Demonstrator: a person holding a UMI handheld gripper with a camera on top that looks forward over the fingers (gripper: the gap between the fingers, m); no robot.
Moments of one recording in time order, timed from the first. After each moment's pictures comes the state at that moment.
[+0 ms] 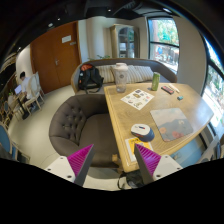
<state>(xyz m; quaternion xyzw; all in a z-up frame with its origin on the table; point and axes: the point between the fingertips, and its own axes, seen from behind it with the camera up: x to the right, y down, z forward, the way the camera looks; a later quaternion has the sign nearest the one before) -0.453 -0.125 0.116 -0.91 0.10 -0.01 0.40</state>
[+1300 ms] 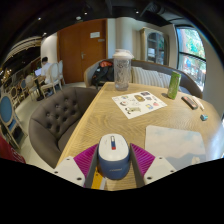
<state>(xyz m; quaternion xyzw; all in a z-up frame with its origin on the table) -0.298 0.007 -0.015 -0.90 -0.07 0.05 0.43</state>
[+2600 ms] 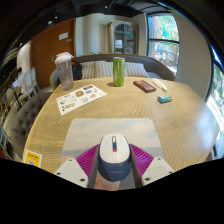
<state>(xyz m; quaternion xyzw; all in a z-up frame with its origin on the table) -0.083 -0.013 -0.017 -0.91 0.05 -0.02 0.41</state>
